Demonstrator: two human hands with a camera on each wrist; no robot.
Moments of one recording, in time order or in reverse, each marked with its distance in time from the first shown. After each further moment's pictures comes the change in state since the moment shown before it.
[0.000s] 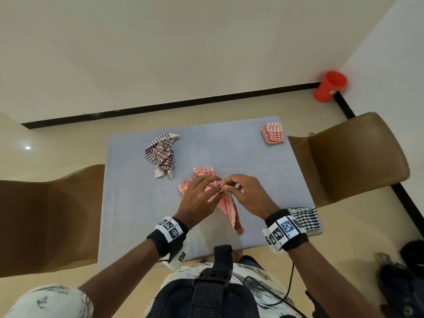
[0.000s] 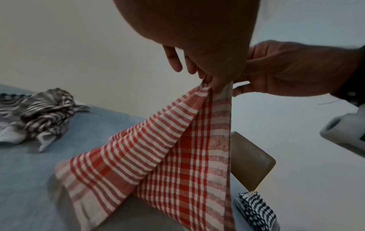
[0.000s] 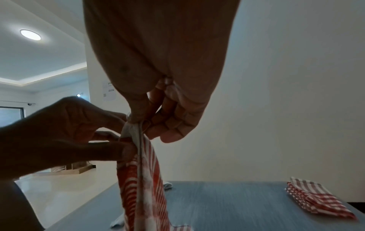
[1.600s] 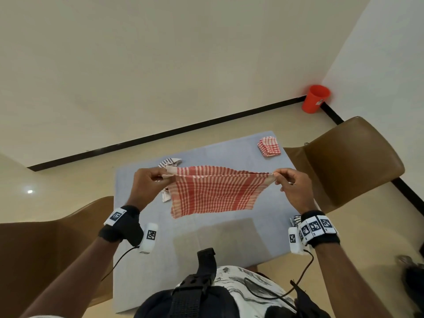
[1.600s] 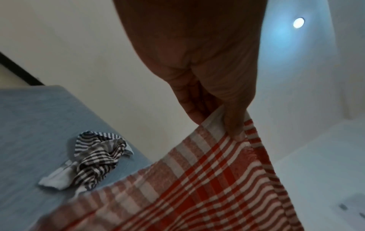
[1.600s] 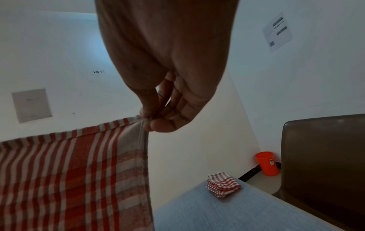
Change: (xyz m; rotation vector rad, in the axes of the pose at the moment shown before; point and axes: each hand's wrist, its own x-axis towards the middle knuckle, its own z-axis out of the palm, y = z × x) left_hand 0.037 -0.107 -0.150 -0.497 -0.013 -0.459; right_hand -0.033 0.045 -0.070 0.149 0.620 0.256
